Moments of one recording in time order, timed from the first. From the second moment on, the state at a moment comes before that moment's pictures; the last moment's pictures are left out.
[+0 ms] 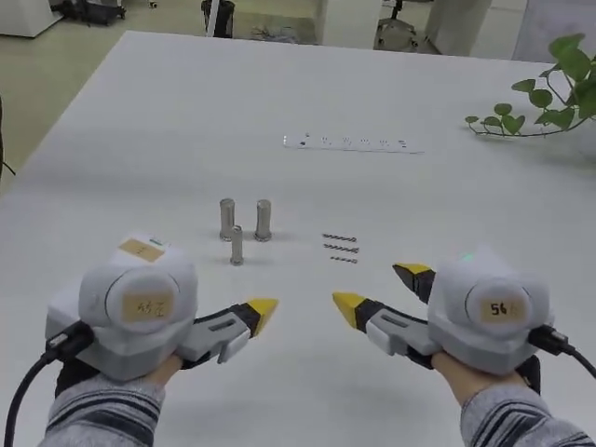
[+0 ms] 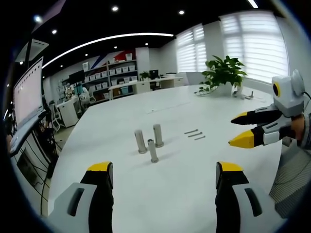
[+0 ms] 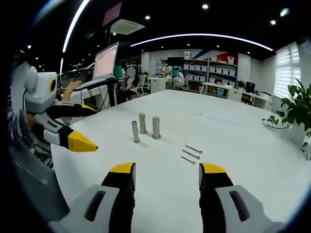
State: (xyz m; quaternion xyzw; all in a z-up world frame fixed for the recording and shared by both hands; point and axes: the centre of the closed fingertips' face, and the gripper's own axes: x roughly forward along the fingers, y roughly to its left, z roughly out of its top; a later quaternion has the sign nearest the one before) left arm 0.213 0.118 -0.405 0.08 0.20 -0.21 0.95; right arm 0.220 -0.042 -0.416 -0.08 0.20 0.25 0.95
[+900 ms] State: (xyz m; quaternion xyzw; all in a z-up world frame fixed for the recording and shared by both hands) left arm 0.213 0.111 -0.399 0.06 0.19 -0.23 0.95; right arm 0.281 0.053 -0.427 -0.06 0.19 0.40 0.90
